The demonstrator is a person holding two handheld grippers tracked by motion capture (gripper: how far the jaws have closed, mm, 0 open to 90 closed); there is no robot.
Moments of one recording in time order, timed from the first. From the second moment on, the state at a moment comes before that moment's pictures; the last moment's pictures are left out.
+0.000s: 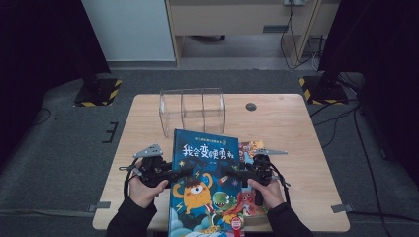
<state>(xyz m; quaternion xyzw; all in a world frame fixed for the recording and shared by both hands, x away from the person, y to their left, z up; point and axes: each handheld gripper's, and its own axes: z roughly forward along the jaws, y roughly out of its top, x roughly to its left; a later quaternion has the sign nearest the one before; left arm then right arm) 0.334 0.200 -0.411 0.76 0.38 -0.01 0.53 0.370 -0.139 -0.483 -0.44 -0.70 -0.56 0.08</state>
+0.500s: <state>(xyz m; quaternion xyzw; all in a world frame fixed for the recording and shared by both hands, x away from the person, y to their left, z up) 0.336 0.184 -0.385 0.75 0.38 0.02 0.54 0.376 -0.152 -0.459 -0.44 -0.68 -0.58 0.06</state>
